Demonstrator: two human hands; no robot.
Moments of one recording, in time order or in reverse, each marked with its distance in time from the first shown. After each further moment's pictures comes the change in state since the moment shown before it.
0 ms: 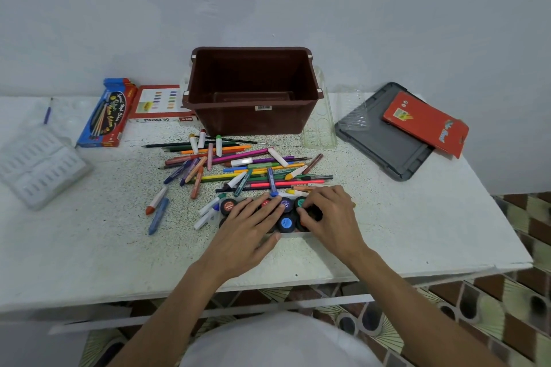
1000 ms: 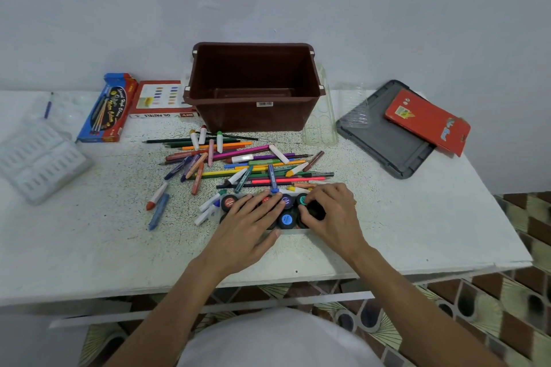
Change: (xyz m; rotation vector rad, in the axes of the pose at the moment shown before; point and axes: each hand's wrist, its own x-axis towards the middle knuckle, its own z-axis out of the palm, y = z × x) left_hand -0.001 0.000 0.000 -0.017 0.030 0.004; right_hand -0.003 0.010 0.008 0.043 0.032 -0.025
